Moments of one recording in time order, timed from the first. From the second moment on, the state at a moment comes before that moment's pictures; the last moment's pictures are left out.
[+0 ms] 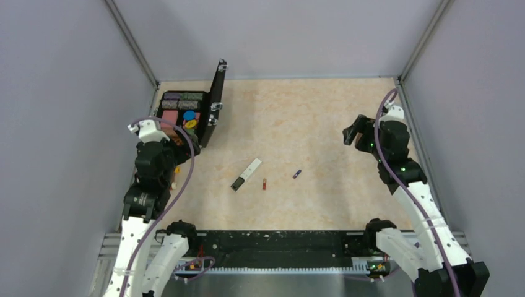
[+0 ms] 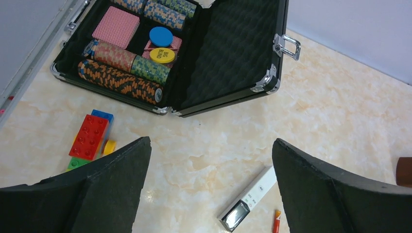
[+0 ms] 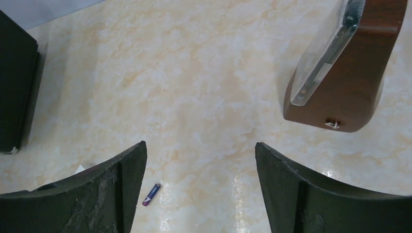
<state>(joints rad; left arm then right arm) -0.14 0.63 0.87 -0.54 -0.20 -0.43 0.16 0.84 0.78 -0.34 0.06 0.39</state>
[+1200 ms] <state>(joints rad) -0.68 1.06 0.62 -0.32 -0.15 -0.45 0.22 0.96 0.63 -0.25 -0.27 0.53</state>
